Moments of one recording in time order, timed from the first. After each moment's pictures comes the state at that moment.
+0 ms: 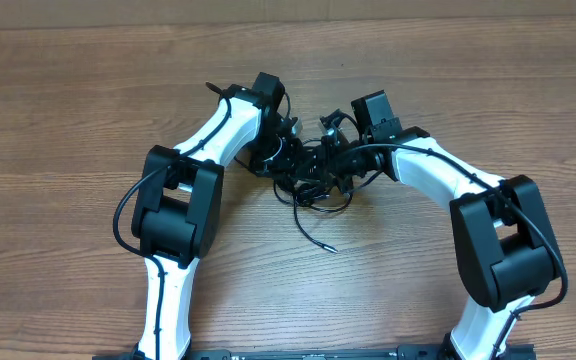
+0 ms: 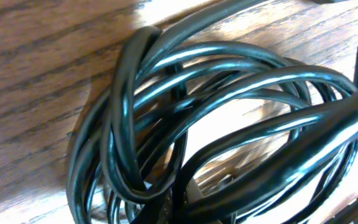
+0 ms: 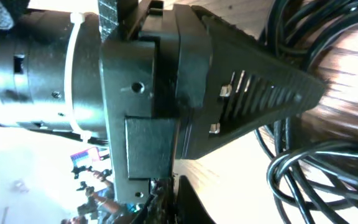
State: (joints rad) left arm -0.37 2.29 1.71 -1.01 0.47 -0.19; right arm 0.35 1.94 1.19 -0.32 -1.00 0.66
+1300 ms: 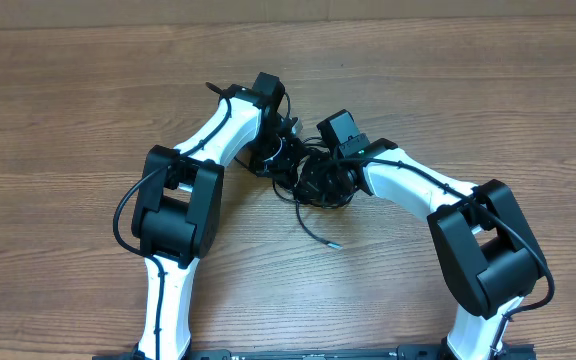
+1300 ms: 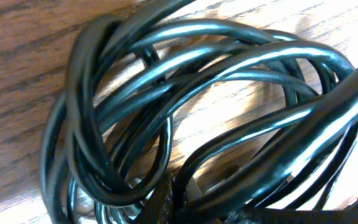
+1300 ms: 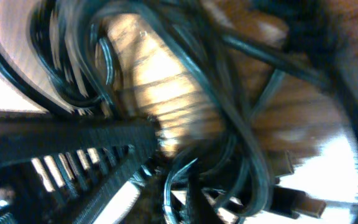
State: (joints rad) left arm -0.37 2.29 1.71 -1.00 0.47 -0.19; right arm 0.50 1.96 1.19 -0.42 -0.38 1.06
